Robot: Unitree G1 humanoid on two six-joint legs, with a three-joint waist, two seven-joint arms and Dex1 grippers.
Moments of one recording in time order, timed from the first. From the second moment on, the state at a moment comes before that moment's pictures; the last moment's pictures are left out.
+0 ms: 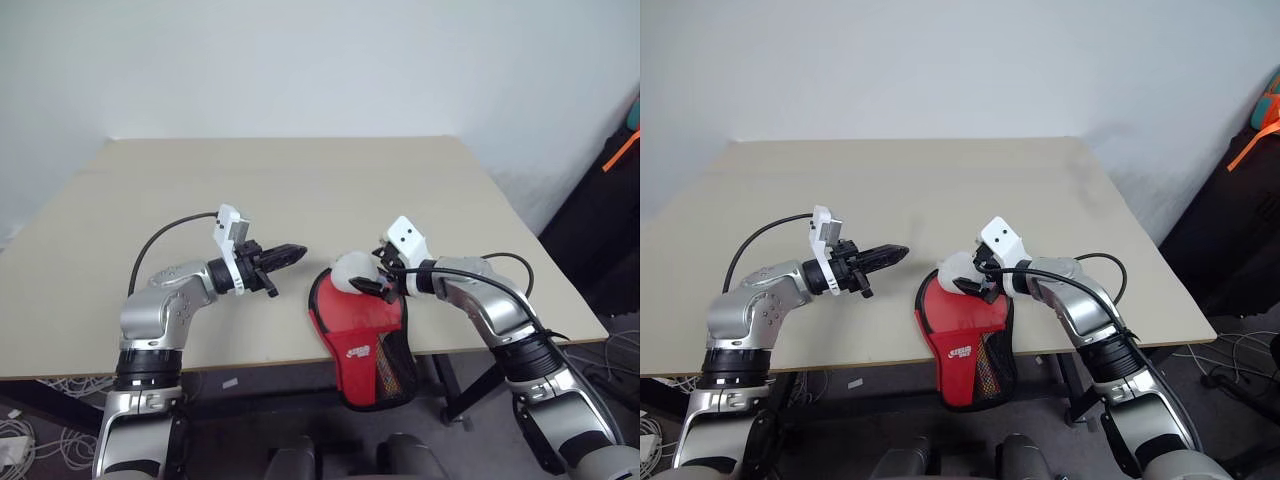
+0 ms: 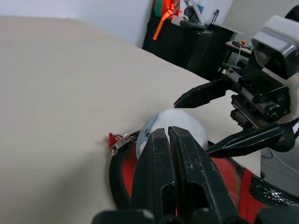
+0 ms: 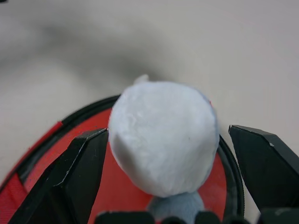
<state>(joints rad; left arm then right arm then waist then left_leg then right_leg) -0.44 0.47 0.14 0.08 -0.49 0.70 -0.97 -0.59 -0.35 0.32 0.01 0.19 0.73 0.66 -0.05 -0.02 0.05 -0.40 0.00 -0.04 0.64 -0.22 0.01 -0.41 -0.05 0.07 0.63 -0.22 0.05</state>
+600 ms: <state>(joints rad) -0.41 0.49 0.13 0.05 -0.53 0.70 -0.93 -0.61 -0.27 0.35 0.14 0.12 0.65 0.66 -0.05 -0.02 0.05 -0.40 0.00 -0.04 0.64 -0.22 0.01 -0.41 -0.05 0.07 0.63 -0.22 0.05</state>
